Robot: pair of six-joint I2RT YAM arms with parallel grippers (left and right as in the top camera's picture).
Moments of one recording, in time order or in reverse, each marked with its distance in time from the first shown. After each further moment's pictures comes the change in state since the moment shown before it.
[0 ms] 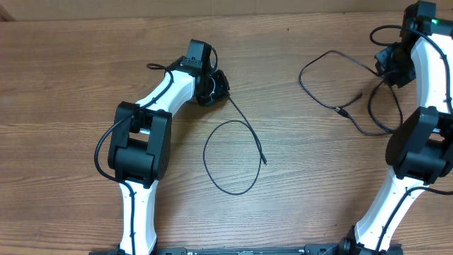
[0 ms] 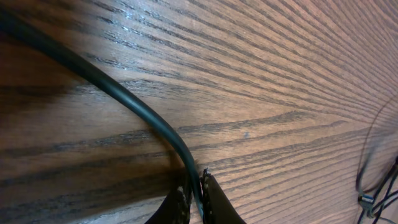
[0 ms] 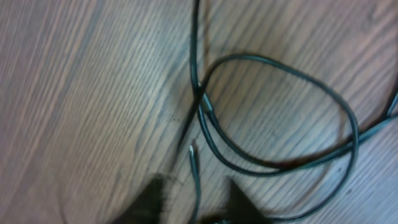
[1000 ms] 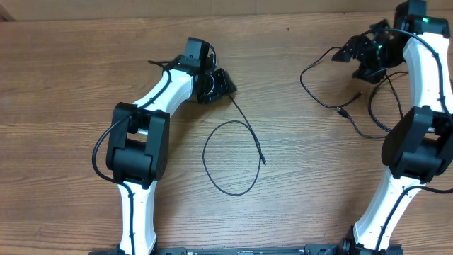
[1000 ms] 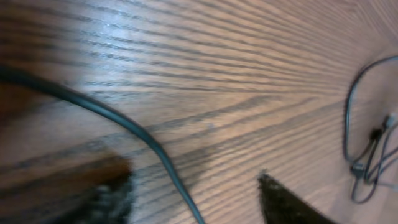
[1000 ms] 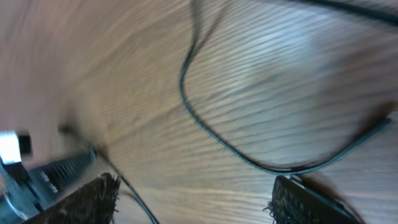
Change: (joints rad) left arm 0.019 -0.012 0.008 0.010 0.077 0.142; right arm 0.056 0.000 0.000 -0.019 -0.603 -0.629
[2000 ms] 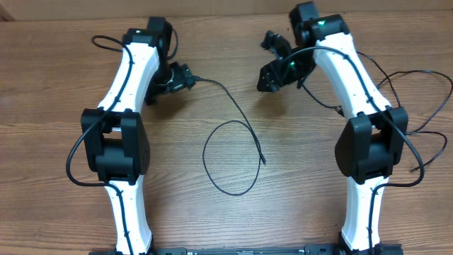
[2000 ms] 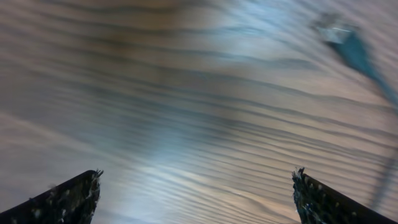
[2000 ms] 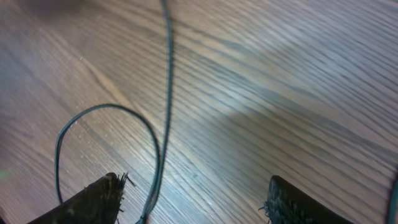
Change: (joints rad) left arm 0.169 -0.002 0.329 -0.738 -0.466 0.014; right arm 0.463 0.000 0.000 -0.018 0.109 -0.495
